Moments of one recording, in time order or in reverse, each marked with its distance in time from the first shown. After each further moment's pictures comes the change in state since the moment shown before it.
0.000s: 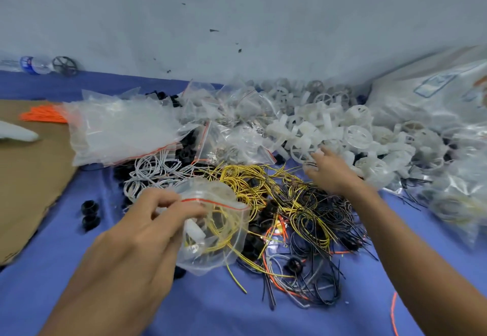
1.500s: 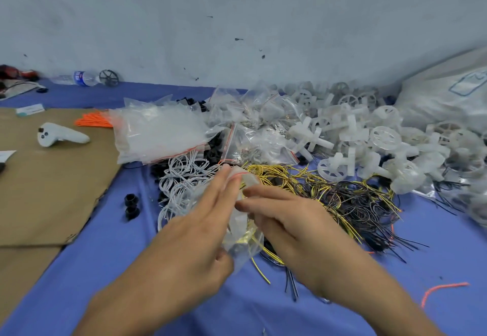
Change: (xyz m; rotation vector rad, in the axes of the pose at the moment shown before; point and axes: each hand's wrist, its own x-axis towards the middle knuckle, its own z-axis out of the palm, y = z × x) left_hand -0.003 -0.002 0.007 0.135 -0.527 -0.041; right_hand -0.197 -0.146 -0.032 0.571 0.141 -0.699
